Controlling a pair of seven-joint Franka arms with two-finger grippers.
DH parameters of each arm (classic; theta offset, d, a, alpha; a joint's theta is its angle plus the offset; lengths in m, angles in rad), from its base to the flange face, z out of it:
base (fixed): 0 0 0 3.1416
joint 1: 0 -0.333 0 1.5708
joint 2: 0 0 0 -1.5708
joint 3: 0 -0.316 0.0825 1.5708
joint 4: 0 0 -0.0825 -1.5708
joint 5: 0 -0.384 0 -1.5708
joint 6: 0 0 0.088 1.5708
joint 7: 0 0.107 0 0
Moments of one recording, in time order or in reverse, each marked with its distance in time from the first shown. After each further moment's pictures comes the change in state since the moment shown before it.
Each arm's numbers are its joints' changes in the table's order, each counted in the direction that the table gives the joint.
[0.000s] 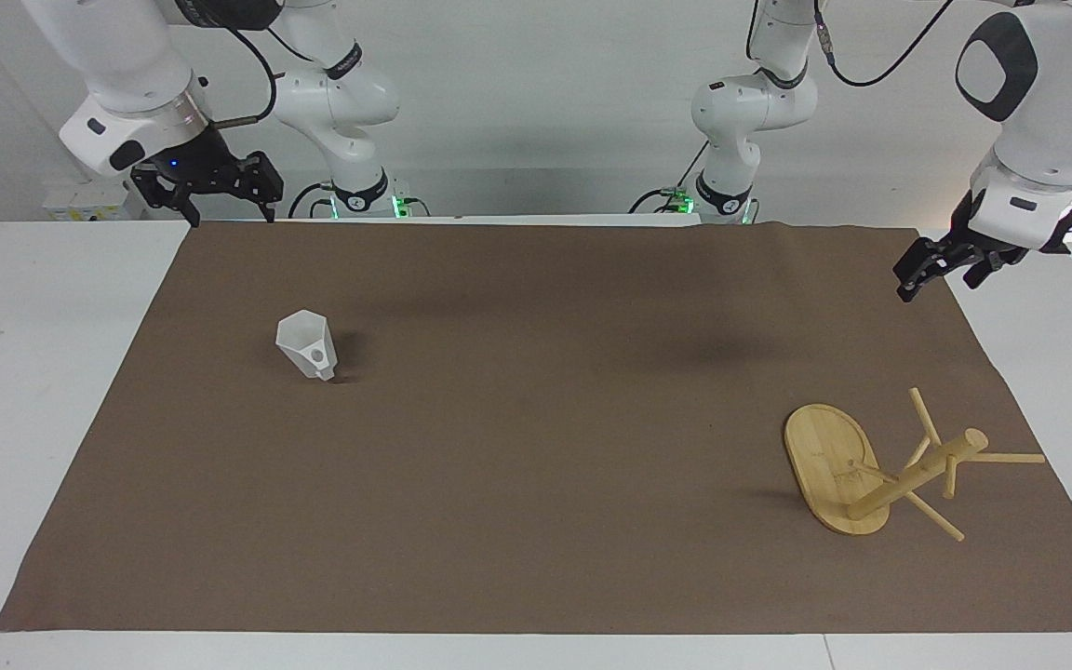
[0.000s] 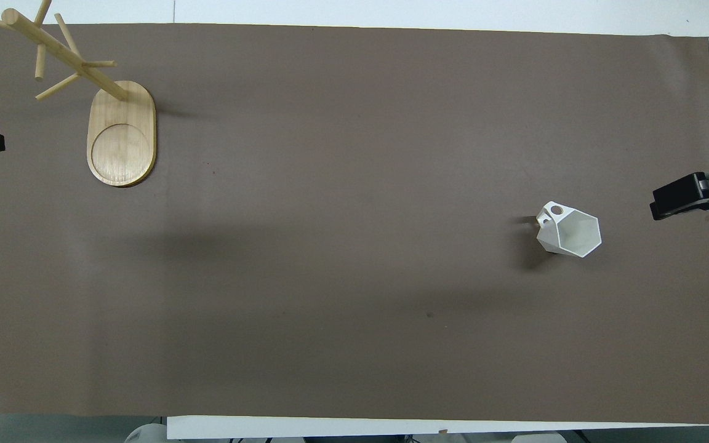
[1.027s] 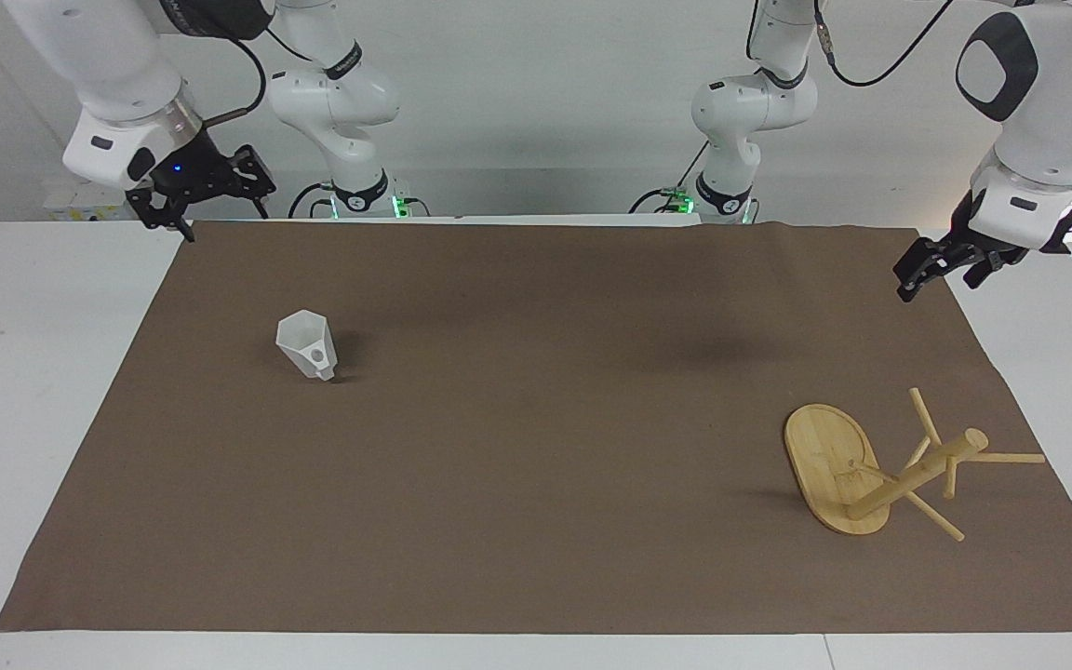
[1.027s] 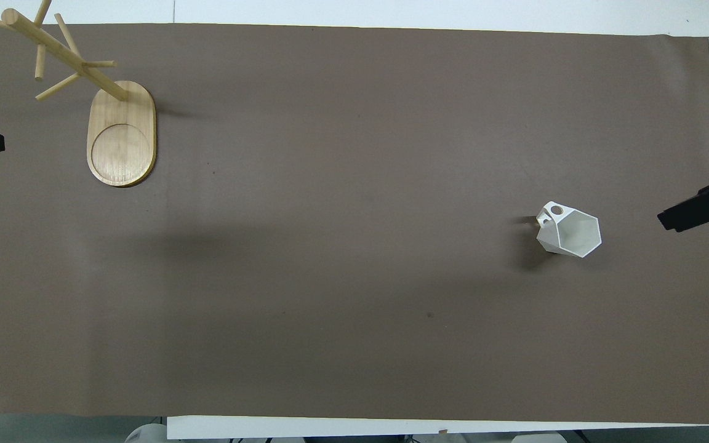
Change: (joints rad) left arm 0.000 0.000 0.000 0.000 0.000 0.000 0.000; right arm 0.101 0.014 0.003 0.031 -0.049 0.054 -0.558
